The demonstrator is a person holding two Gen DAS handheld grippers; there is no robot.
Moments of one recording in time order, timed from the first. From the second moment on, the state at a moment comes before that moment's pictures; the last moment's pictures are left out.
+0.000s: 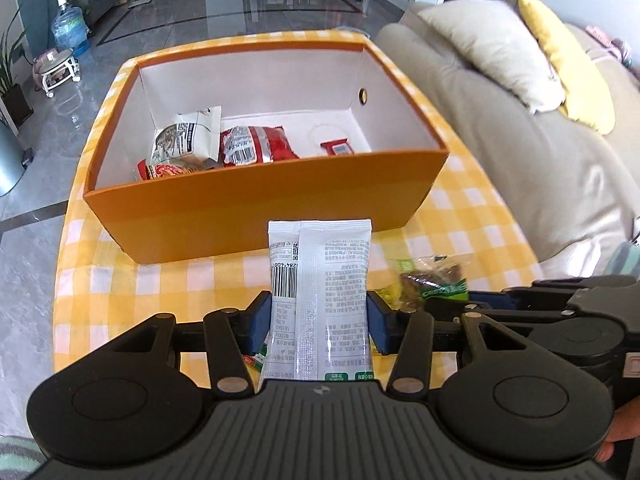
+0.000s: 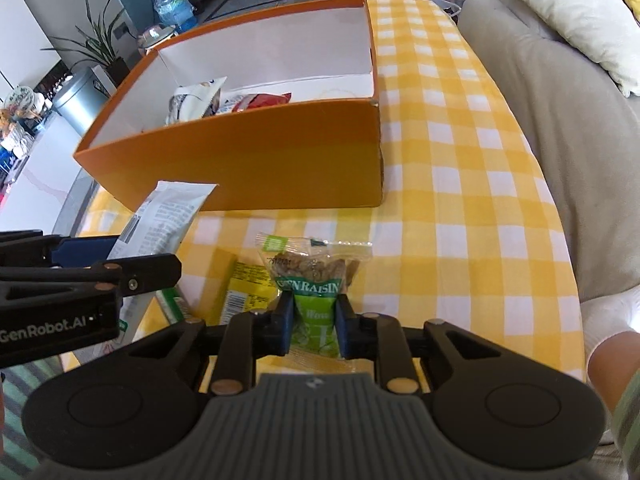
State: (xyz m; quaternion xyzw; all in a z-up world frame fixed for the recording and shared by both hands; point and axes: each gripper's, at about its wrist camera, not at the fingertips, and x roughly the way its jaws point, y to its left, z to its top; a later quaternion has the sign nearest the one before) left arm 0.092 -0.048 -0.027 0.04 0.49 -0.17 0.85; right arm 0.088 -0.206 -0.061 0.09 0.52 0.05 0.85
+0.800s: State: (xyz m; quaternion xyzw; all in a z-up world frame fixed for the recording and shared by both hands) left arm 0.143 -0.049 0.051 0.04 0.40 -0.16 0.90; right arm 0.135 -0.193 0.050 0.05 0.41 0.09 0.91
